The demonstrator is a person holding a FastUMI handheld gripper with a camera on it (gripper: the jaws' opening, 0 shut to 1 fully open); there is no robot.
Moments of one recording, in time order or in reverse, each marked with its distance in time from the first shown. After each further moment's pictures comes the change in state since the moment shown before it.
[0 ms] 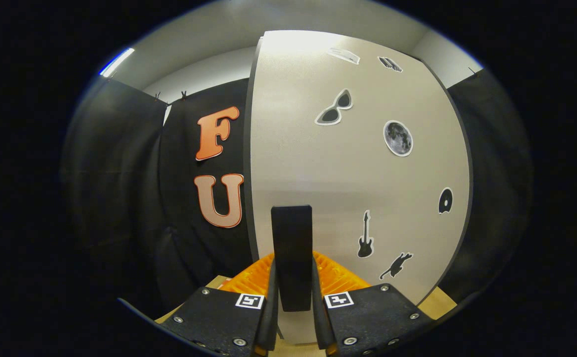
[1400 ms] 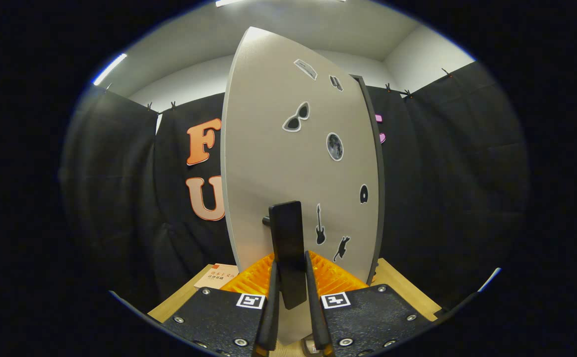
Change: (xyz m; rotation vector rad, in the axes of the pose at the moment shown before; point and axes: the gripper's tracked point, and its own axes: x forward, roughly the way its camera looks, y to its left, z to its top) arm -0.128 -0.082 0.001 0.022 0.006 -0.097
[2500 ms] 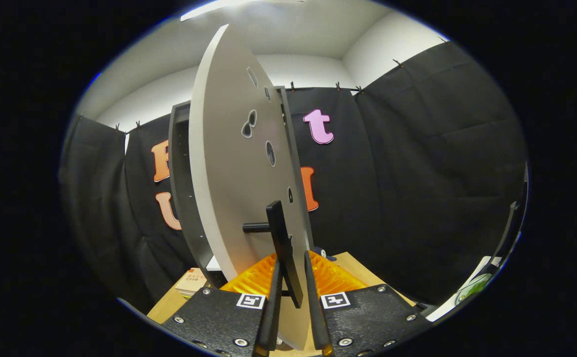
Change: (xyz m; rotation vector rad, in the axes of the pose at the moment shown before) arm -0.027 -0.085 0.005 0.148 -0.007 -0.128
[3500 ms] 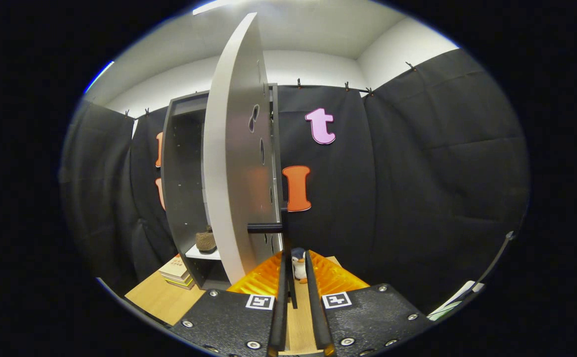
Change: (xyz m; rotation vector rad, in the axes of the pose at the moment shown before) arm 0.000 -0.040 0.006 -0.133 0.029 0.056
